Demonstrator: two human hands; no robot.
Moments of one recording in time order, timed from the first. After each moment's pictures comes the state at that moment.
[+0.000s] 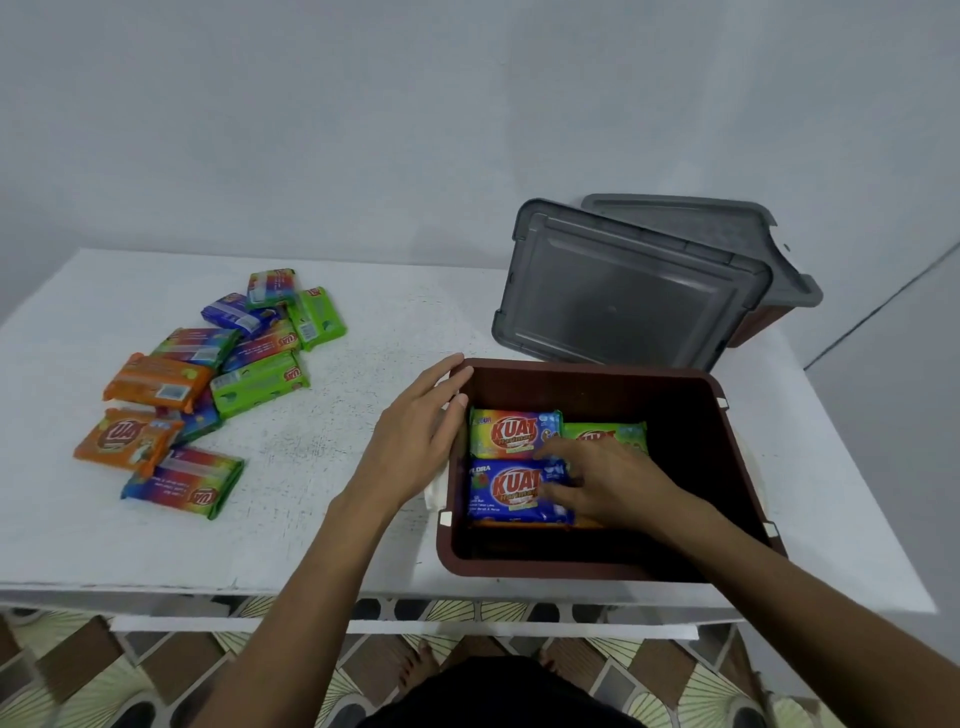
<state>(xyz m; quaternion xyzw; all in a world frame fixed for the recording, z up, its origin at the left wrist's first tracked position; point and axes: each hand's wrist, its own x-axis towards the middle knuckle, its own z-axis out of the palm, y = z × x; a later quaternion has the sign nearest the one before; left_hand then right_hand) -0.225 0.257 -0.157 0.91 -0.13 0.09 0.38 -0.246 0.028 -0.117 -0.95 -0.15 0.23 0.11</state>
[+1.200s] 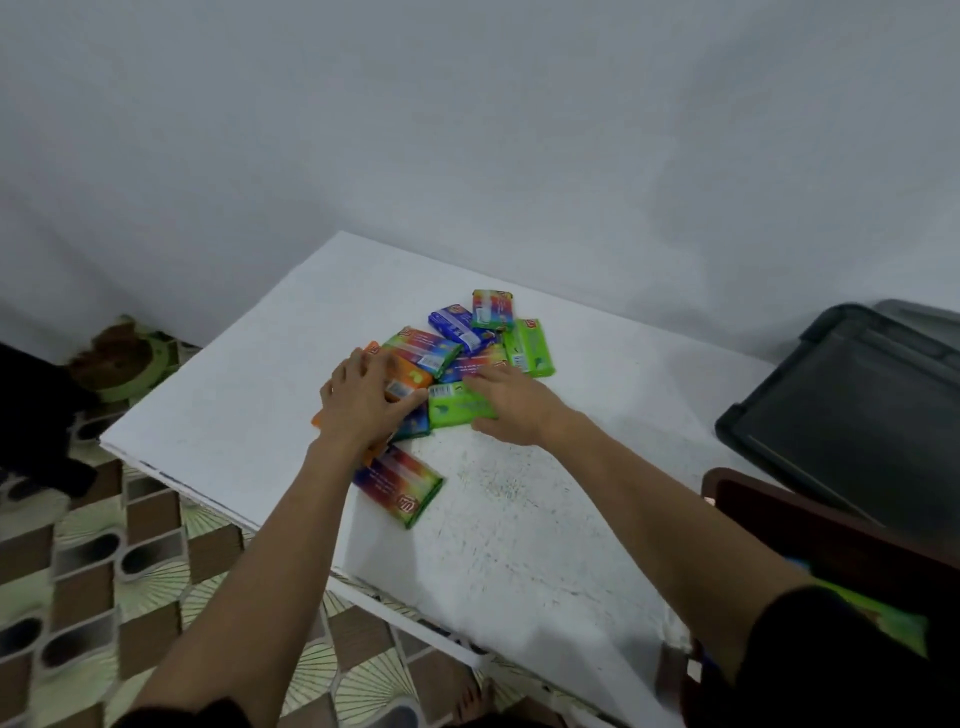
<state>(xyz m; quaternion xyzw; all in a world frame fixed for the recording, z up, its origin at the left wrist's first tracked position) -0.190 0.547 -0.197 0.95 0.26 0.01 0.18 -0.091 0.344 -0.174 -0.88 -0.45 0.13 0.03</state>
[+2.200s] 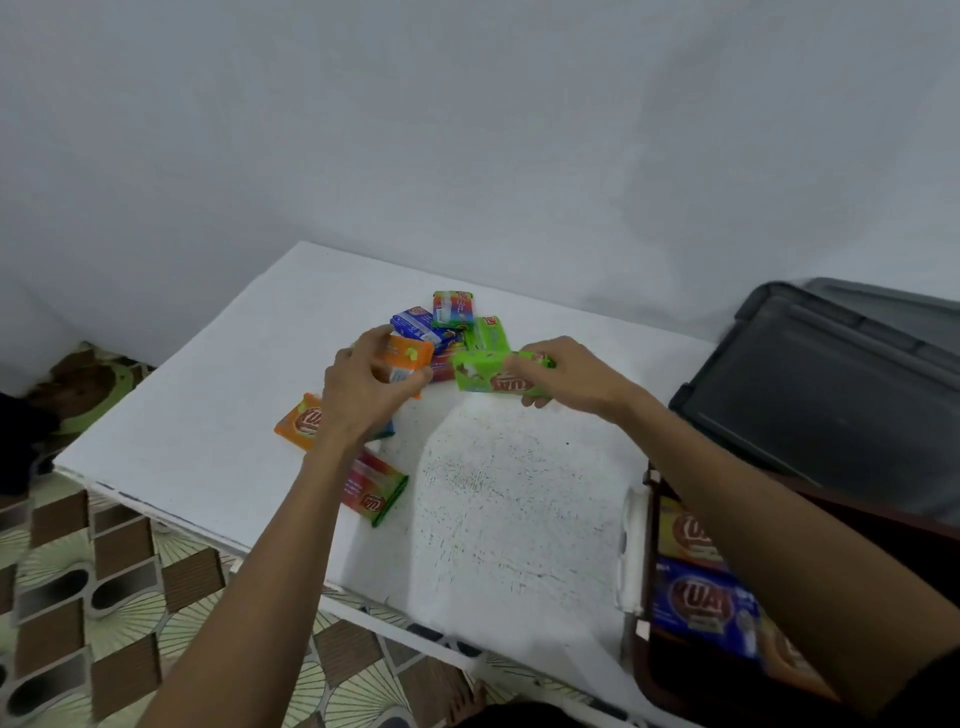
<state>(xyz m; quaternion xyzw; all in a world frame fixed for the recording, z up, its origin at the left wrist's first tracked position) -0.188 0.490 -0.147 0.89 0.23 0.12 0.39 -0.091 0.253 -0.101 -0.85 -0.26 0.23 0.39</state>
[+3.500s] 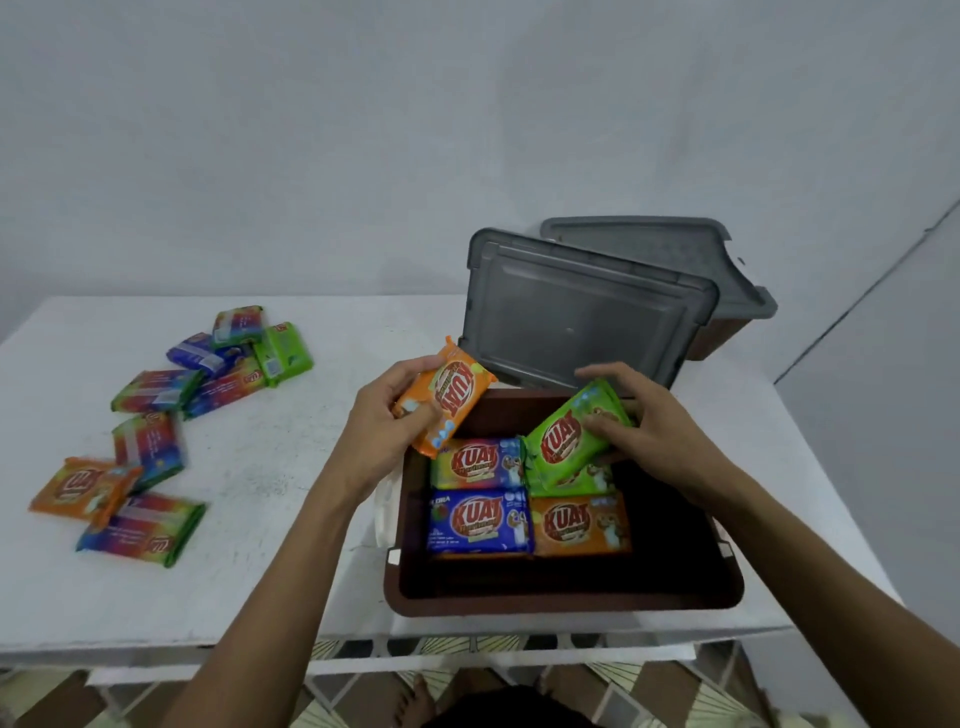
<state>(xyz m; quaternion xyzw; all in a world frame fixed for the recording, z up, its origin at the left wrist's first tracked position) -0.205 0.234 -0.111 0.73 -0.03 -0.03 0.68 -0.222 -0.049 -0.085 -0.83 -0.05 0.09 0.55</state>
